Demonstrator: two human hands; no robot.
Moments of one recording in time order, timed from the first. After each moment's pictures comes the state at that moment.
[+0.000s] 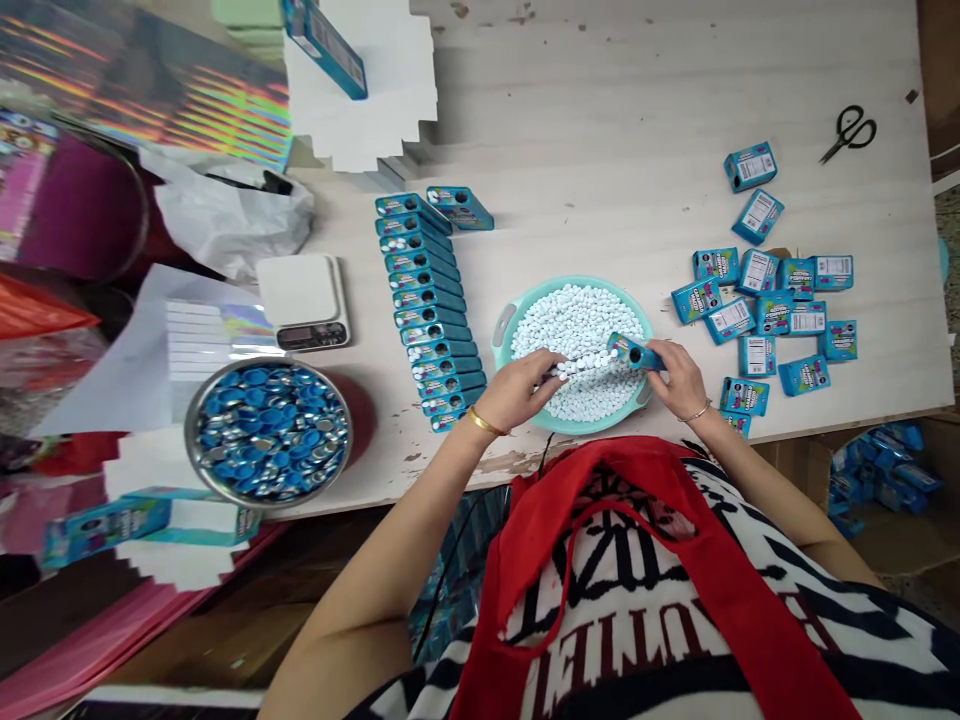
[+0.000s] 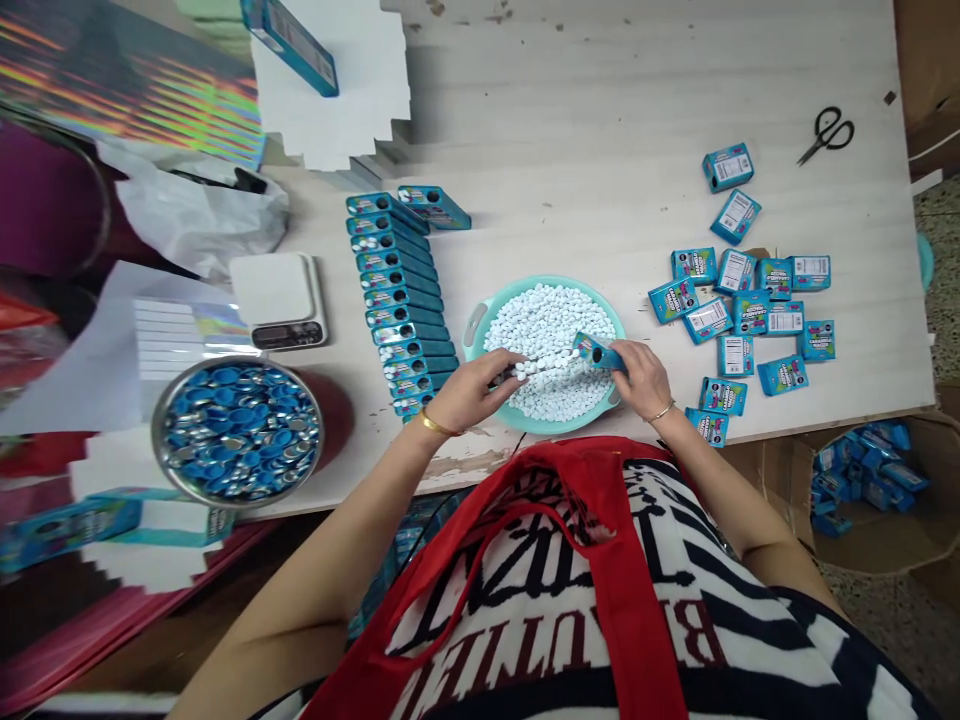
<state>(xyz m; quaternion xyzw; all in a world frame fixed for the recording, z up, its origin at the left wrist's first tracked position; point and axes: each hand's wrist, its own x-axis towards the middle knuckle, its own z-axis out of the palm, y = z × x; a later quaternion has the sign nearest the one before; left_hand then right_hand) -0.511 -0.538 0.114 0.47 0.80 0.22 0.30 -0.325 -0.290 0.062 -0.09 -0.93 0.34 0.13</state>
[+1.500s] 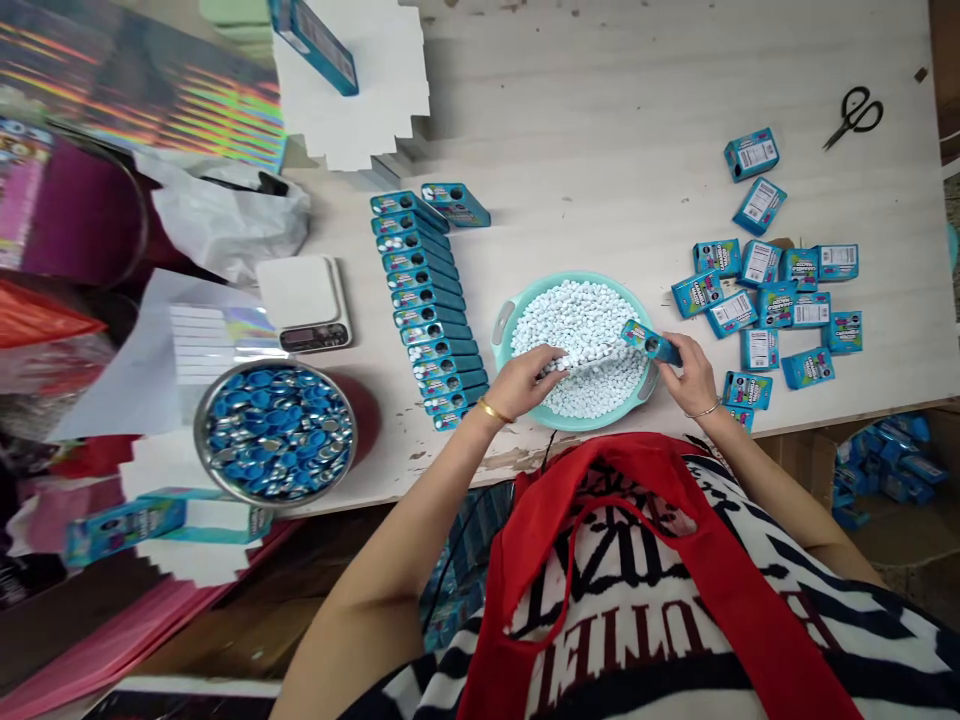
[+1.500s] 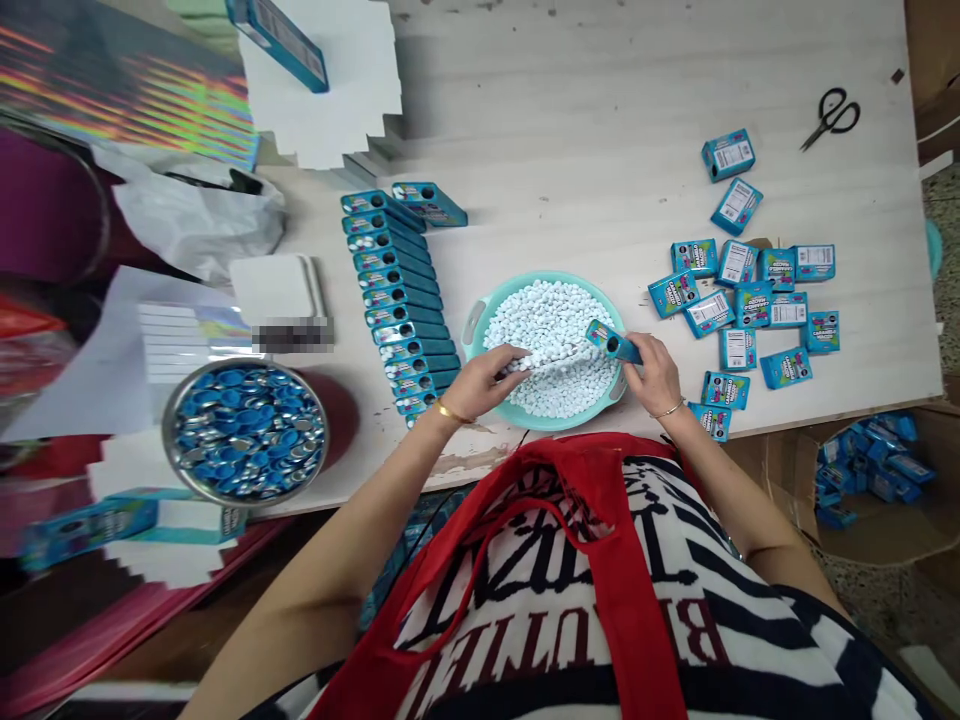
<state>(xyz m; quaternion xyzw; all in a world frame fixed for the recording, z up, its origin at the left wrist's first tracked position) -0.513 -0.536 0.087 0.44 0.80 0.25 0.32 -0.316 -0.284 0.064 -0.16 -0.91 0.35 0.16</state>
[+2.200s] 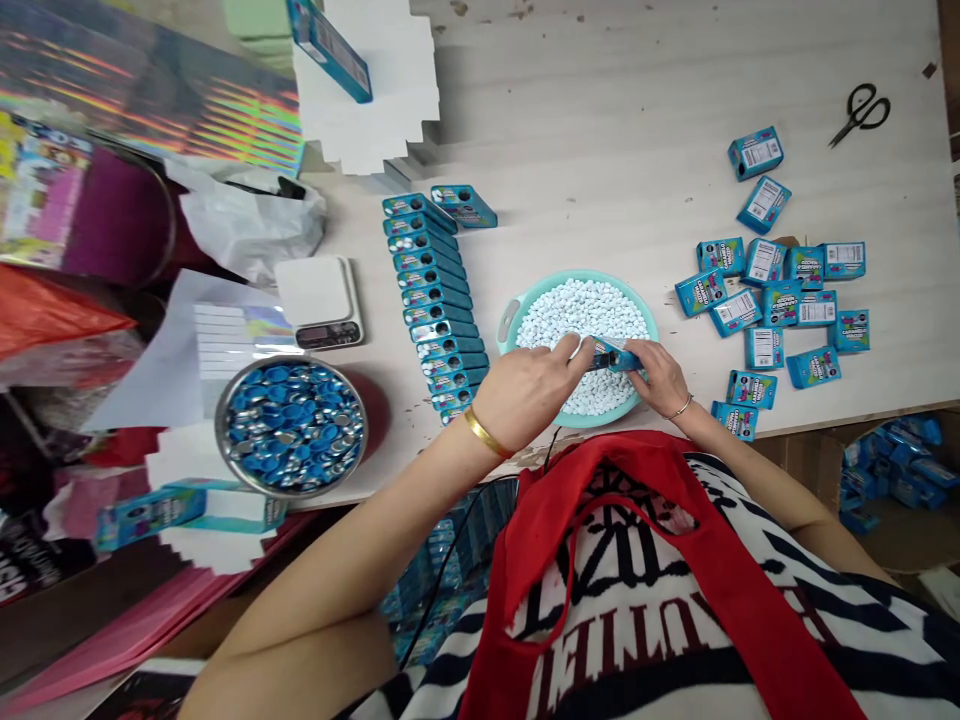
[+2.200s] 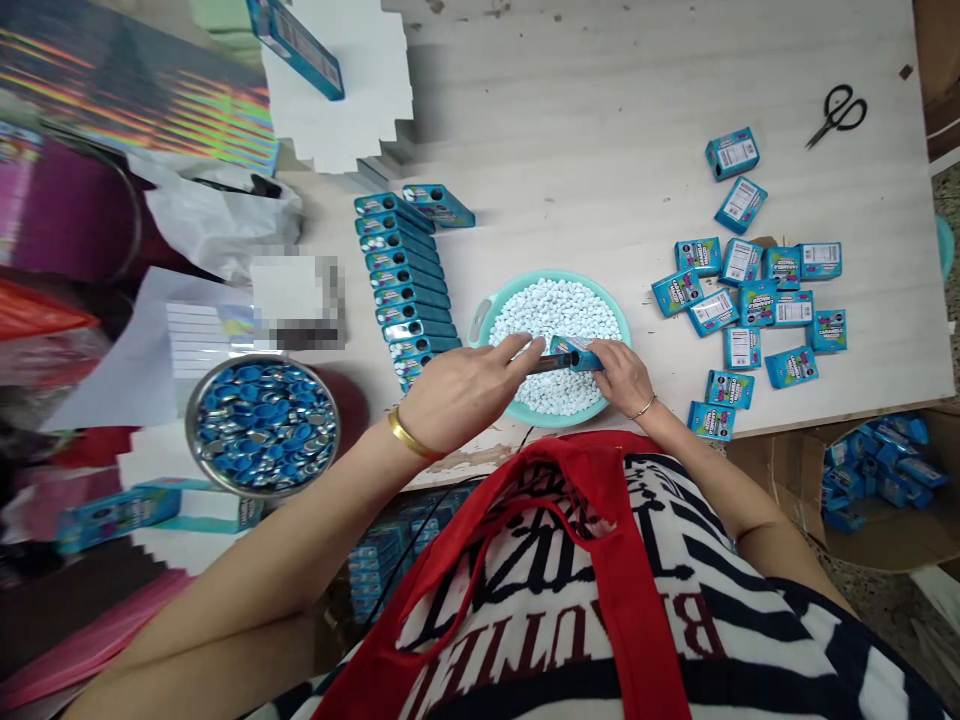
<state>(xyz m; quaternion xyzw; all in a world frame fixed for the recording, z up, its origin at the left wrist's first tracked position) -0.490 -0.486 0.236 0.54 0.80 -0.10 0.22 -0.337 -0.319 0.054 -0.03 -0.93 0.34 0.15</state>
